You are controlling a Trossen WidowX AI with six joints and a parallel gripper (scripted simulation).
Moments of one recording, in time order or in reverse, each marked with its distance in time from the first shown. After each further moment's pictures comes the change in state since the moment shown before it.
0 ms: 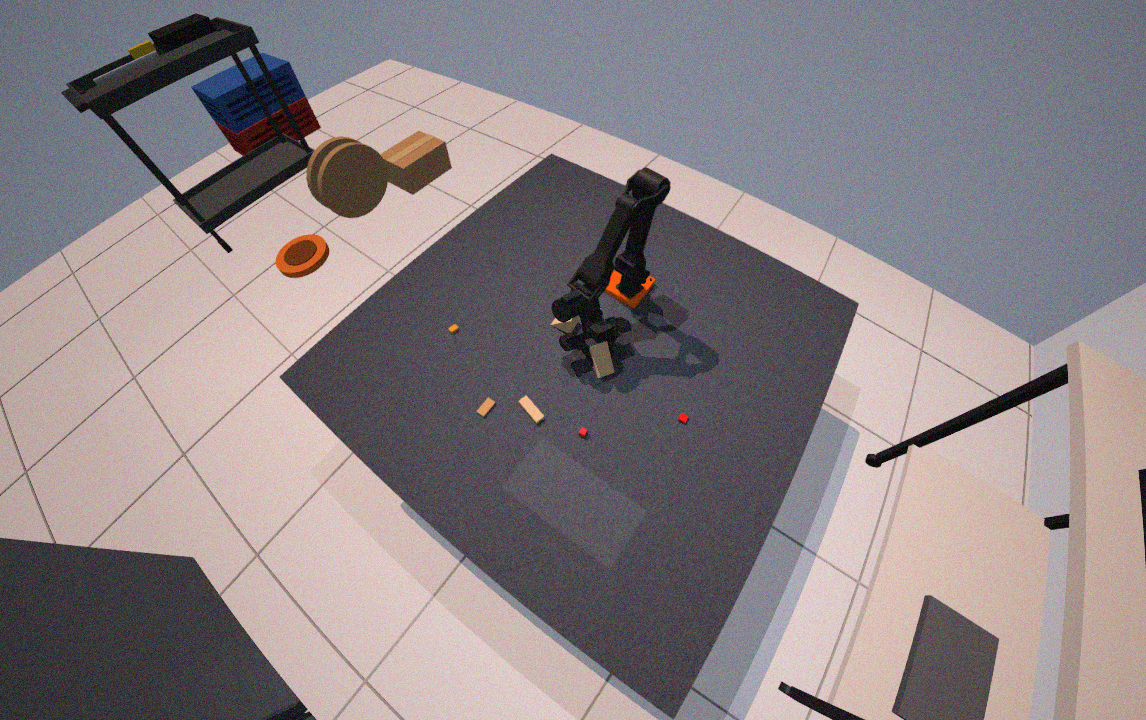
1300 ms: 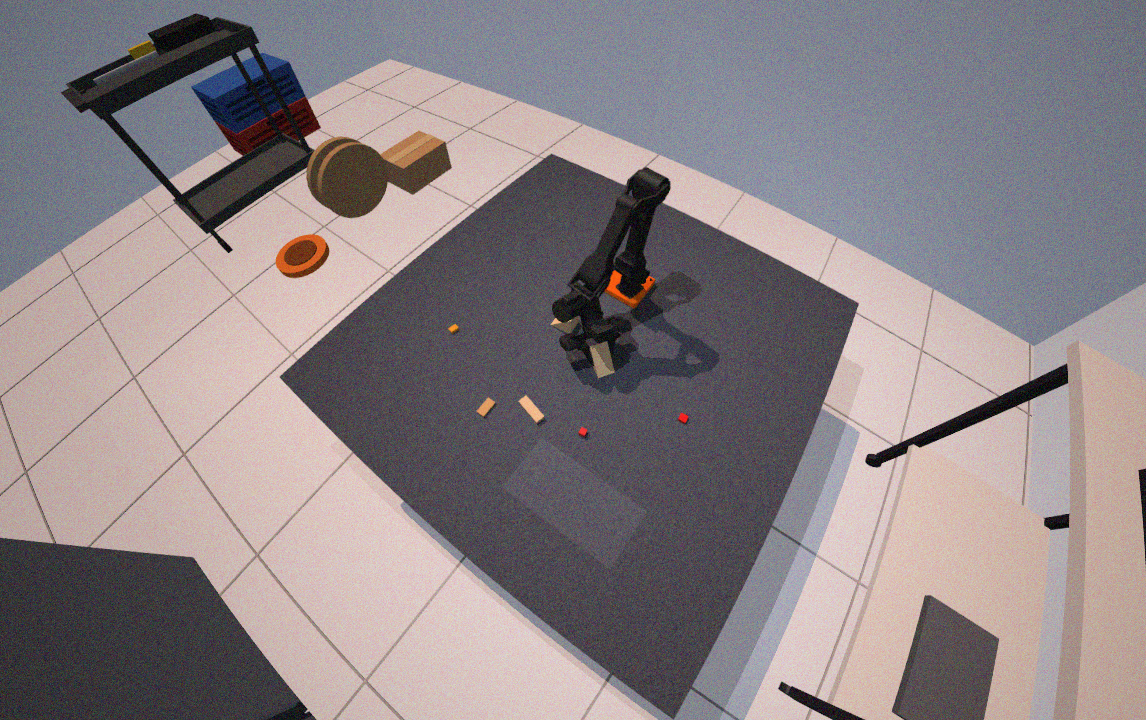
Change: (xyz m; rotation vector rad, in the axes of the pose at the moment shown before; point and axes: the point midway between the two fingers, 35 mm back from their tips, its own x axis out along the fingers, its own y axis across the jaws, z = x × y) arm 0.000 0.001 0.000 -0.001 0.010 0.004
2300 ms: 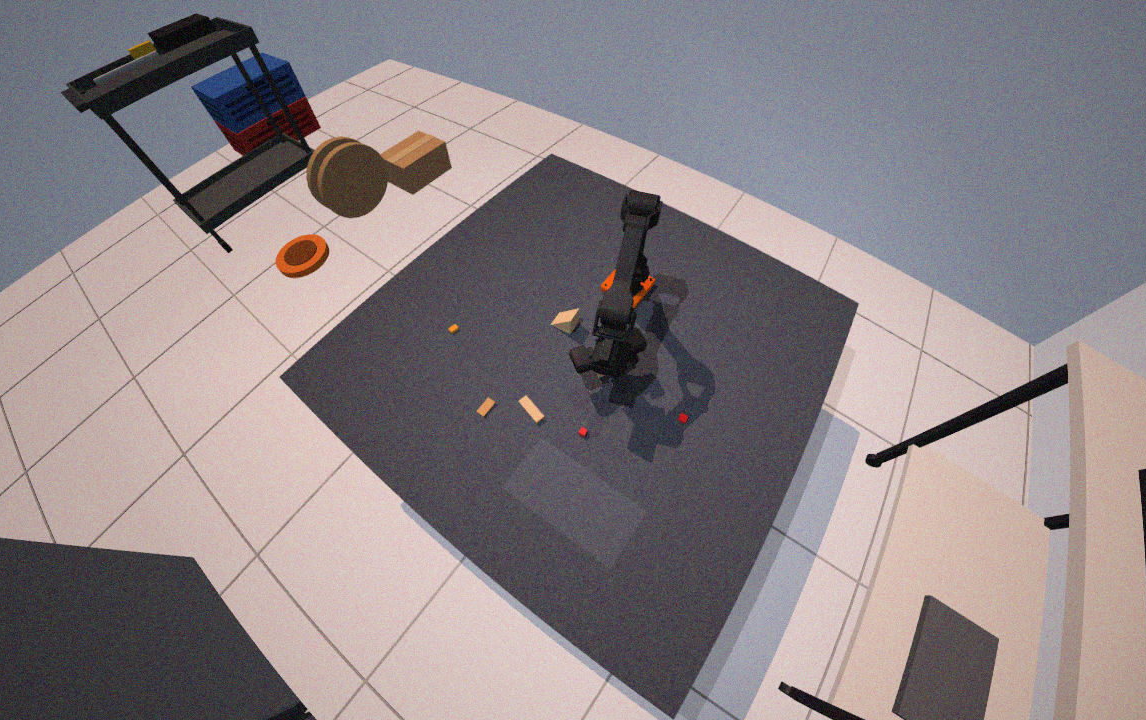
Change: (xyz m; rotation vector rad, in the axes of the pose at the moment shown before) arm 0.004 0.000 0.053 0.009 0.745 0.014
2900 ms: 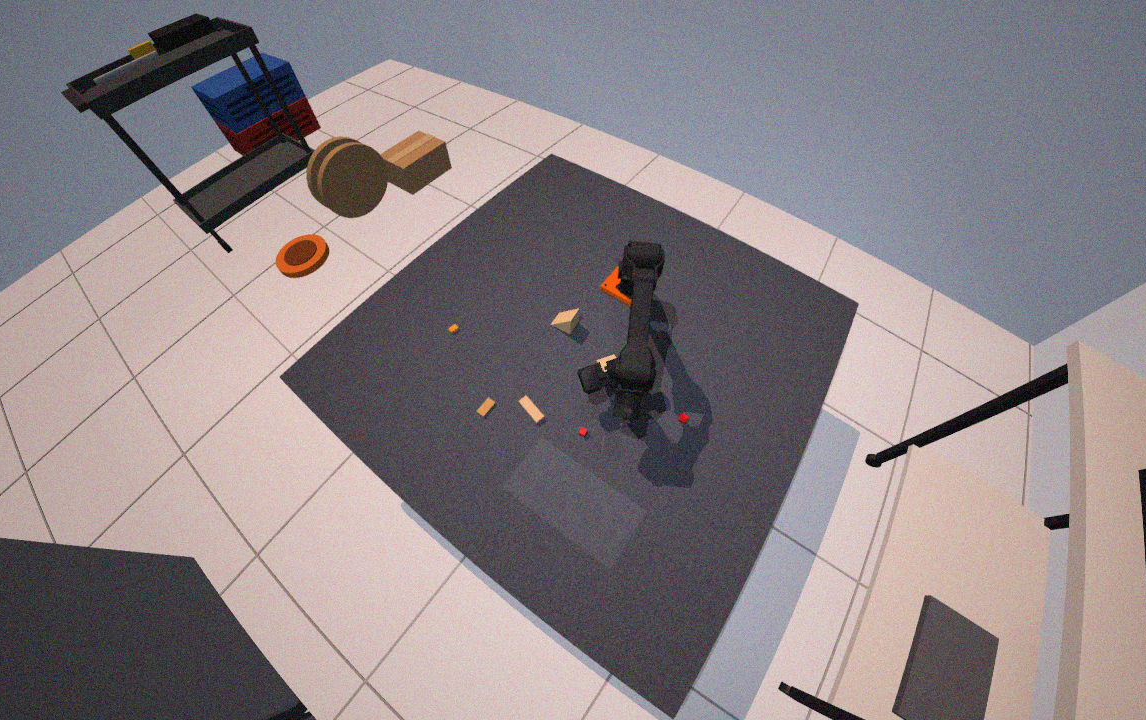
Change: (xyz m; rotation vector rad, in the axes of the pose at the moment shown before) arm -0.002 0.001 0.032 0.000 0.466 0.008
